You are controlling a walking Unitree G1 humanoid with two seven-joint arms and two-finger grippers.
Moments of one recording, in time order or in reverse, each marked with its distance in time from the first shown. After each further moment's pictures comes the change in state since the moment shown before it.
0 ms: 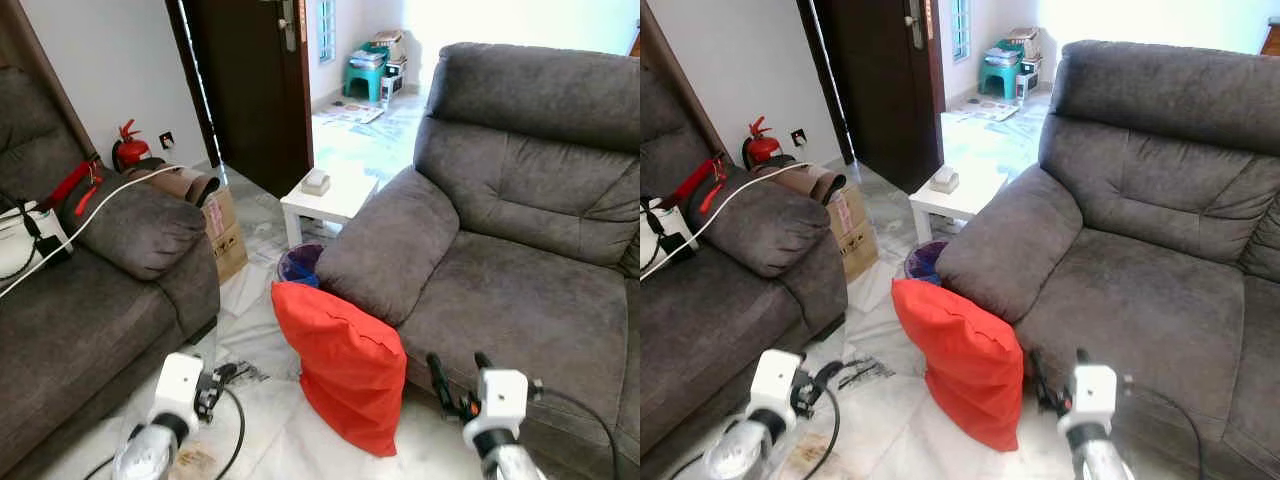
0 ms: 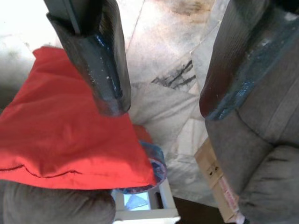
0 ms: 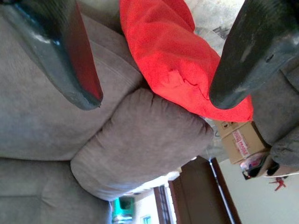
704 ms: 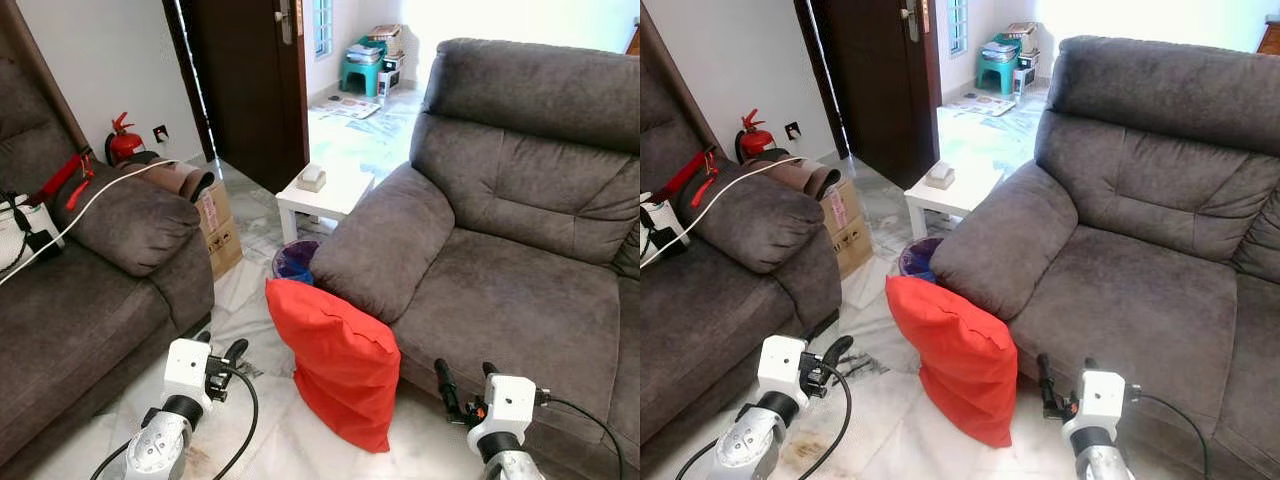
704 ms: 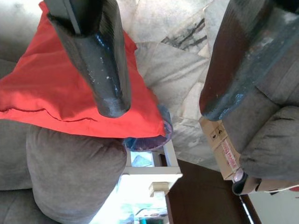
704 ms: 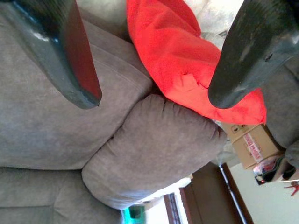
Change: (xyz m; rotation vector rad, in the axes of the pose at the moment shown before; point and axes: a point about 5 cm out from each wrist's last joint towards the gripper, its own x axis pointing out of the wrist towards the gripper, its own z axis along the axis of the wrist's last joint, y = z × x) left arm 0.012 -0.012 0.038 -0.029 -0.161 0.009; right arm 0.004 0.001 0.002 0.016 0.040 -0.020
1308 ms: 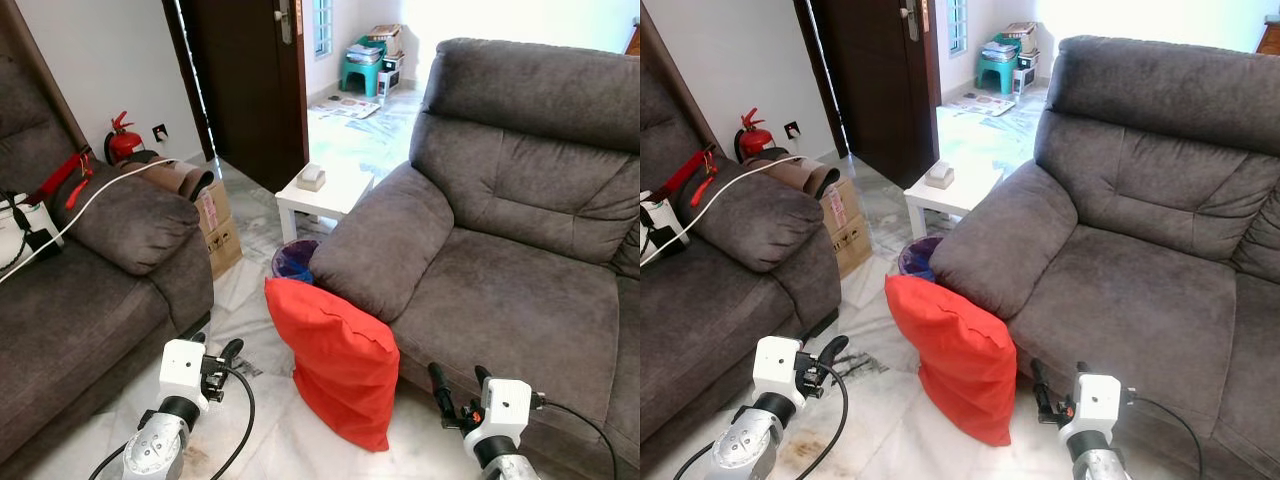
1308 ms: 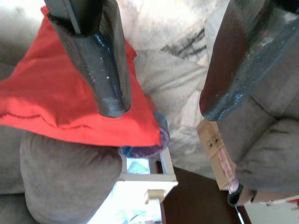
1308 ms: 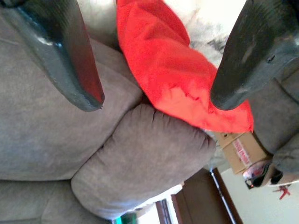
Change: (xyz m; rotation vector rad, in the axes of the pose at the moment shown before) left arm -0.004 0.002 -0.005 -0.018 0.027 0.028; right arm -0.005 0.005 -0.005 0.031 0.015 0.050
